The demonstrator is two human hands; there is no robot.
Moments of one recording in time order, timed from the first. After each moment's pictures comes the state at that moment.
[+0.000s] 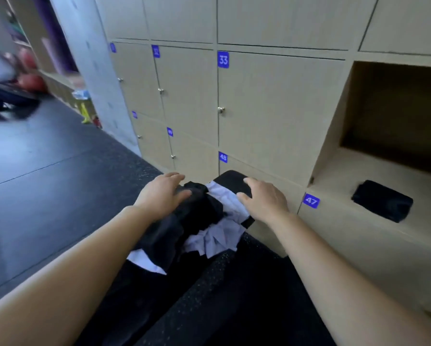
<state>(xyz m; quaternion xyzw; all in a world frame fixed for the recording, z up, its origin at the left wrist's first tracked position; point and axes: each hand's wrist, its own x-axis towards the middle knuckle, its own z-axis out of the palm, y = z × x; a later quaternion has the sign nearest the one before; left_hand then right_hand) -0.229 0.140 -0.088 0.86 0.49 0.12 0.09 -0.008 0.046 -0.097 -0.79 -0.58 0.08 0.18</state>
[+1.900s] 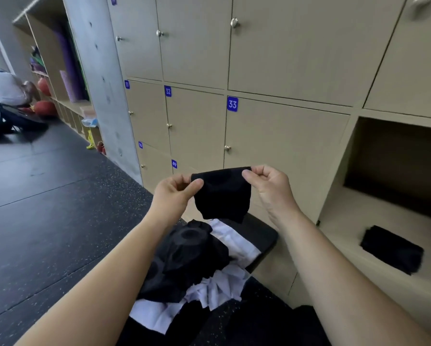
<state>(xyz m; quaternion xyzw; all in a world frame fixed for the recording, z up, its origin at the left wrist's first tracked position) -0.222 0.152 -0.022 0.61 0.38 0.49 0.49 -0.031 0.105 -0.008 -0.54 -0.44 0.29 0.66</state>
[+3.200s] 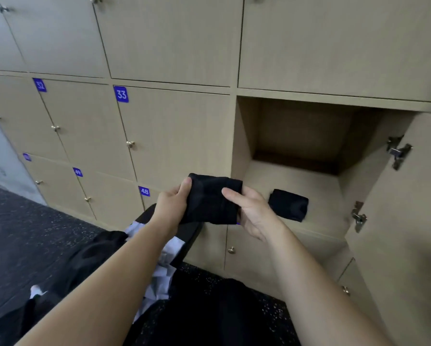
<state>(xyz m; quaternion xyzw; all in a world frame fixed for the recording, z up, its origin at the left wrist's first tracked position) -0.028 0.116 -0.061 0.62 0.41 0.32 0.60 0.103 0.001 -0.061 -0.52 -0.27 0.43 0.69</state>
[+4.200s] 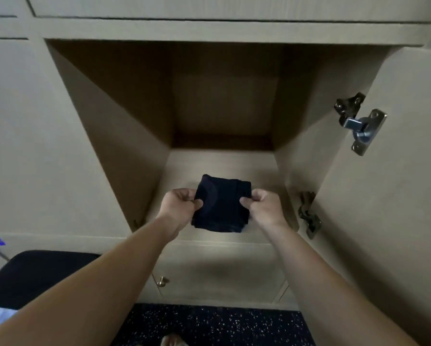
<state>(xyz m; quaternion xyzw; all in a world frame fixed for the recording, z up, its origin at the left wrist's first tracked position) 0.279 0.113 -0.150 0.73 0.32 0.12 0.59 0.388 -0.039 -0.177 -0.79 -0.10 0.15 0.58</state>
